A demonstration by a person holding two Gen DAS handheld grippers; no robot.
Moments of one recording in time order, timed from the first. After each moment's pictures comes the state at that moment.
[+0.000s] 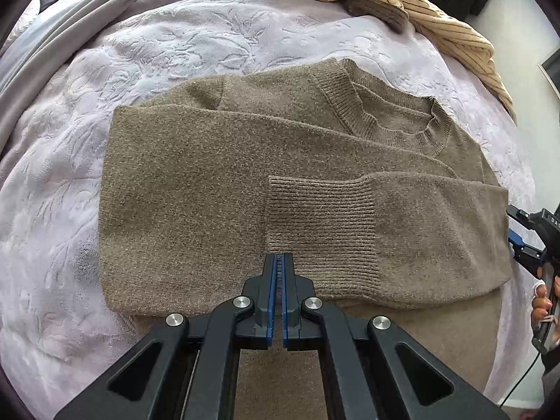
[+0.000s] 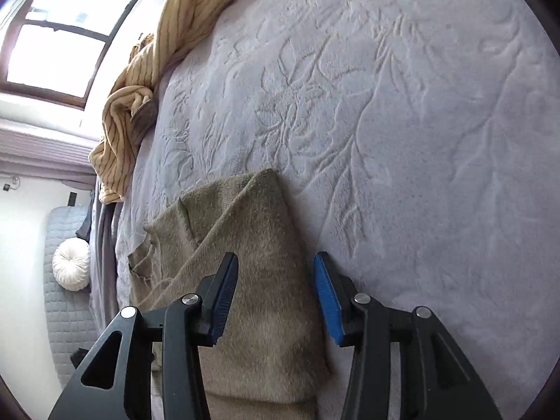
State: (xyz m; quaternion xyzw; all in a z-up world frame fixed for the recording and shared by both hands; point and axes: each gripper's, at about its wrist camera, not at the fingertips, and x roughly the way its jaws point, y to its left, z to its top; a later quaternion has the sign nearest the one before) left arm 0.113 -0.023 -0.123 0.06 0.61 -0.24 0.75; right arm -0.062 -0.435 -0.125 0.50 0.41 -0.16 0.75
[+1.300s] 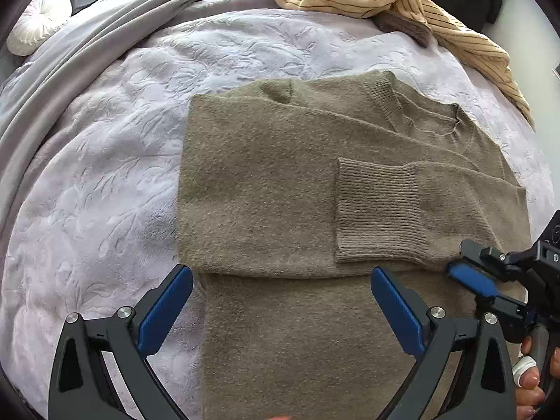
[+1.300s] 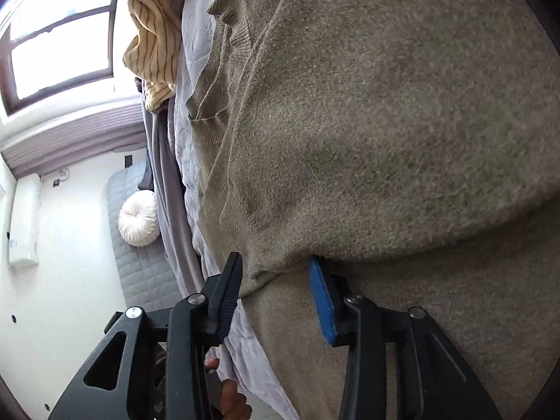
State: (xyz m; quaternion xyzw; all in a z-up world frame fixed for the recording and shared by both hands) left arm 0.101 0.031 -0.104 0.08 0.58 -0.19 0.79; right arm -0.005 -0.216 -0.175 0.63 0.42 -0.02 0.65
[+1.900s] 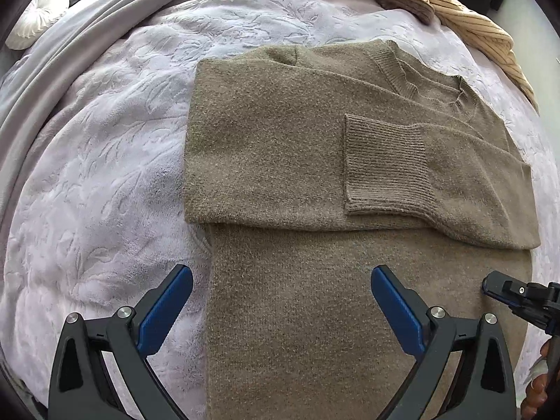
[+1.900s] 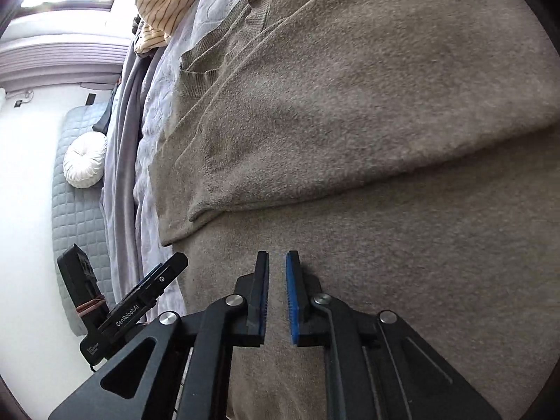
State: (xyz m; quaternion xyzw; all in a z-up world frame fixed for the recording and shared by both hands) left arm 0.081 0.038 -0.112 0.09 0.61 -0.19 0.77; right arm -0.027 -0.203 -0.140 0.47 0.53 -0.04 0.71
